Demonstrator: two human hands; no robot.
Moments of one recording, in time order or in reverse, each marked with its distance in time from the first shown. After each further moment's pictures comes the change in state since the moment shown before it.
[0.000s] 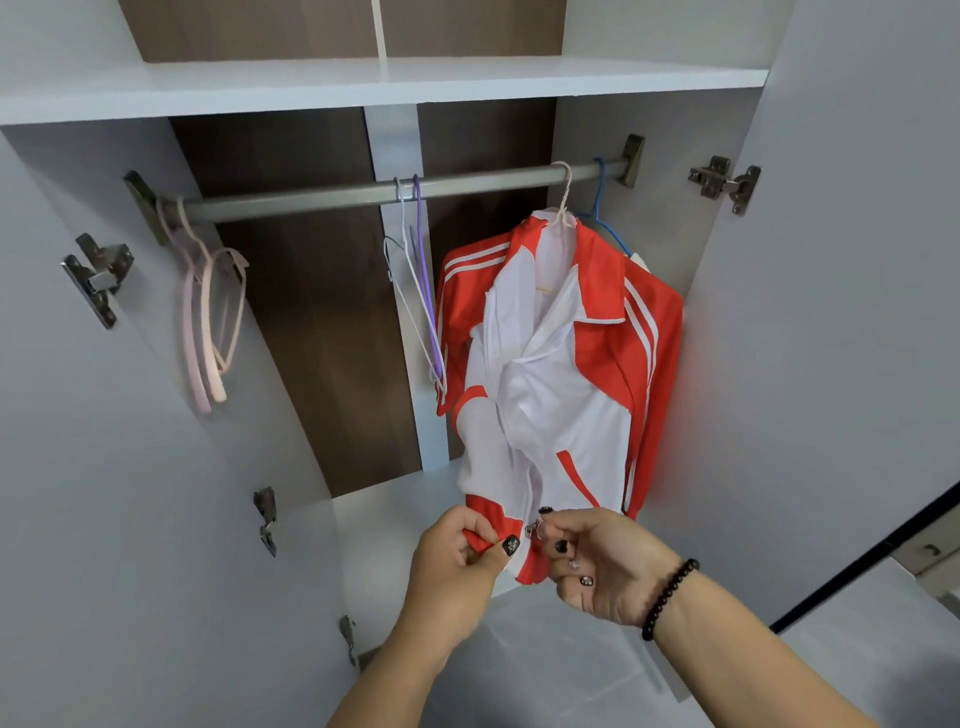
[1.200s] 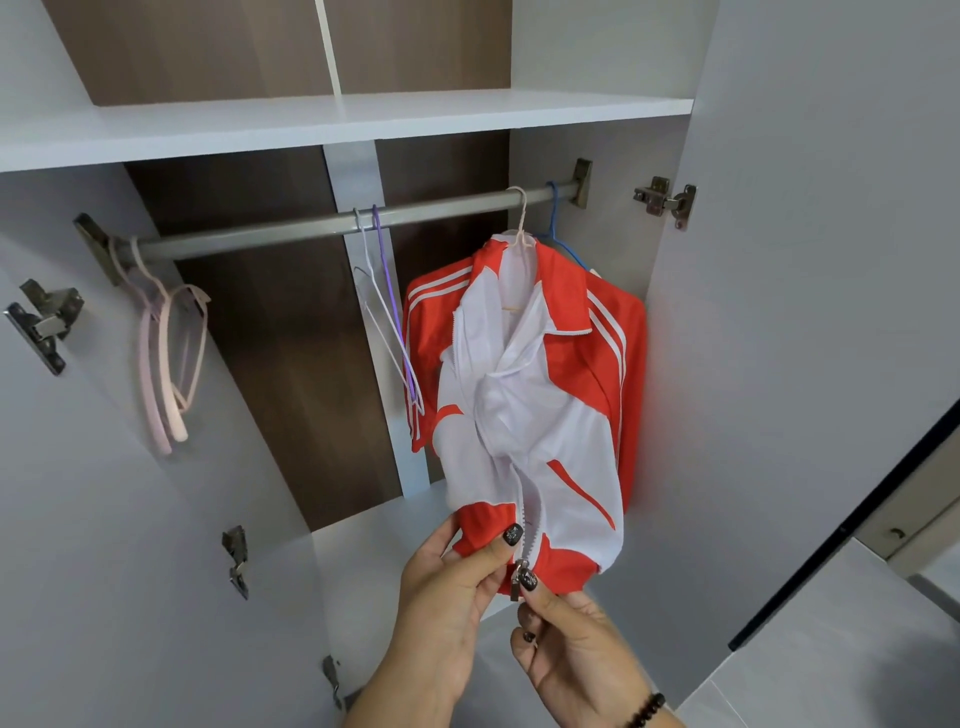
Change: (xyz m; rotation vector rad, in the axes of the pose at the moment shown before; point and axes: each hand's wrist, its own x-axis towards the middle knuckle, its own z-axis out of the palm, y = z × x) left_hand -0.011 0.022 0.013 -0.729 -0.184 -0.155; right_hand -0.012 0.074 0.018 0.534 0.033 -0.435
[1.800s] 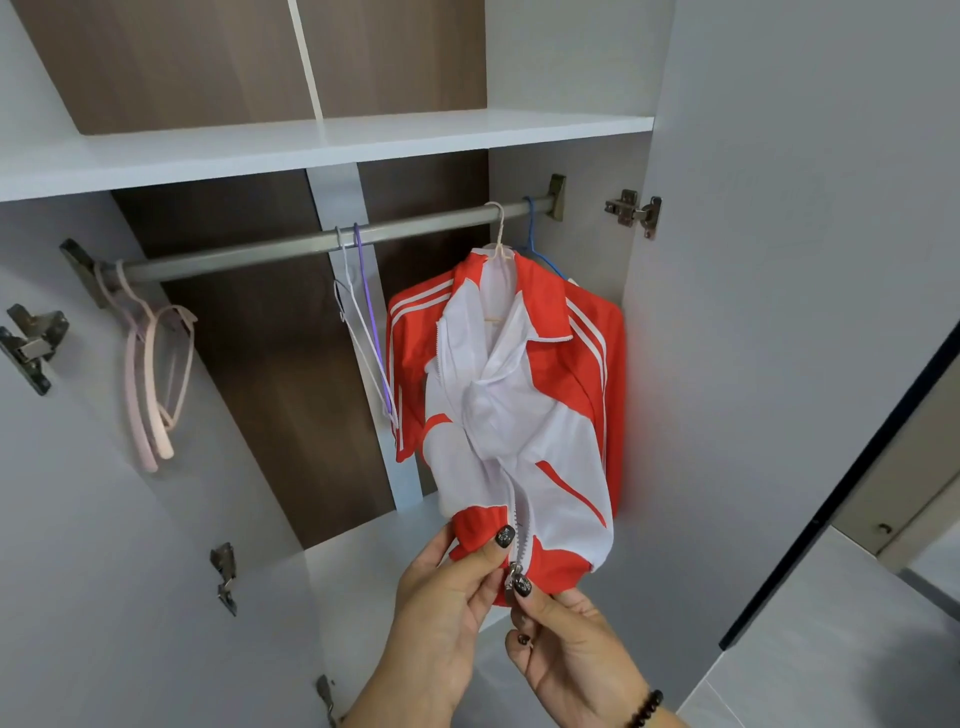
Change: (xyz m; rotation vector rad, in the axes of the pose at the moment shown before) left_hand -0.012 -0.003 0.014 -0.058 -0.044 -0.042; right_hand -0.011 -0.011 -0.009 0.021 -0.096 -0.014
